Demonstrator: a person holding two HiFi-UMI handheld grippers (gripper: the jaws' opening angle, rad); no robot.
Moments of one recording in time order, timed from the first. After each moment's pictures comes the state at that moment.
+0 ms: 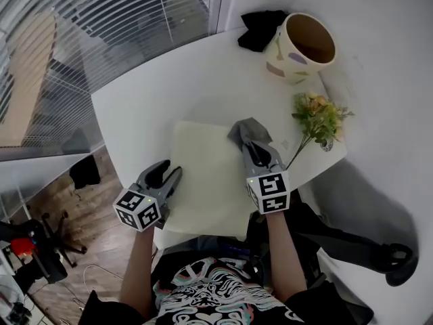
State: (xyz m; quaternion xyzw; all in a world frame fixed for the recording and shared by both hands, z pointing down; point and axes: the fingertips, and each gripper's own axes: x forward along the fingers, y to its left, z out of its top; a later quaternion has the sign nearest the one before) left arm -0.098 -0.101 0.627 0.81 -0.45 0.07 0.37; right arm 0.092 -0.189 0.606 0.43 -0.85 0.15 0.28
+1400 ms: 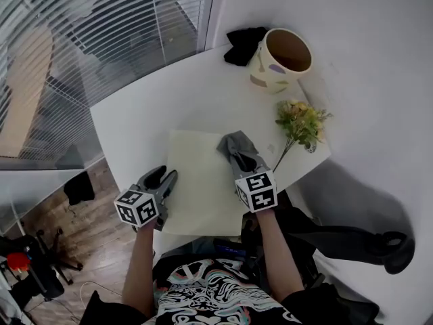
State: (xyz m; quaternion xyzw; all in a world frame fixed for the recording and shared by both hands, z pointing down) left arm -0.100 -0.104 0.636 0.79 -0.45 0.05 0.41; right arm 0.088 -0.169 0.613 0.41 -0.83 0.19 0.32
